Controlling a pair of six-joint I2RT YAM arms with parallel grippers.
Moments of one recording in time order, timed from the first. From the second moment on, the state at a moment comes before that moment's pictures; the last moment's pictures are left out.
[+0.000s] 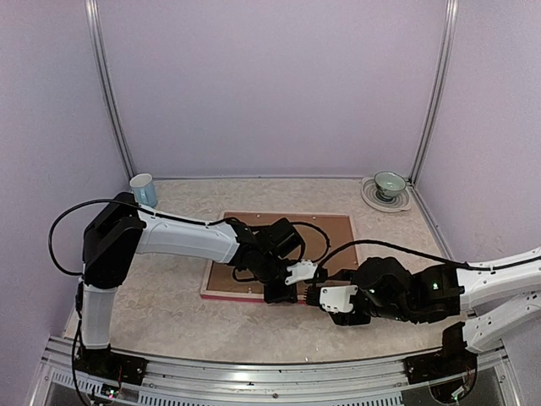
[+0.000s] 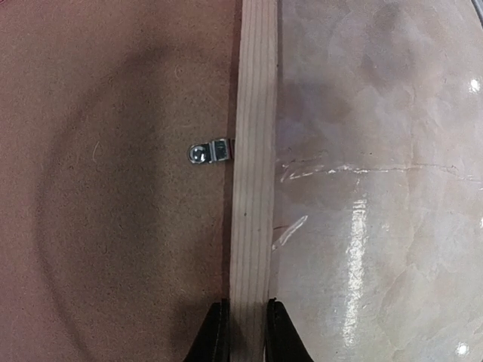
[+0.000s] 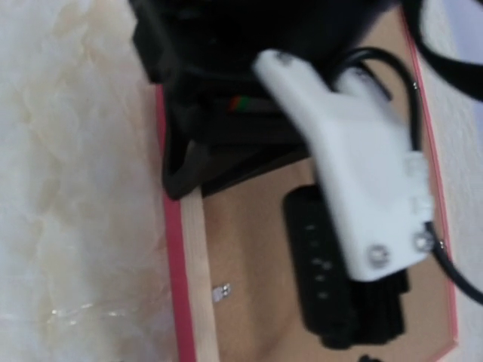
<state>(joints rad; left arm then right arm) -1.04 2.11 1.49 -0.48 0.20 0.48 1.26 1.11 0.63 -0.25 0.38 -0.54</state>
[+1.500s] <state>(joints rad) -1.04 2.01 1.54 -0.62 0.17 0.44 1.28 1.55 0.47 0.31 0.88 -0.68</state>
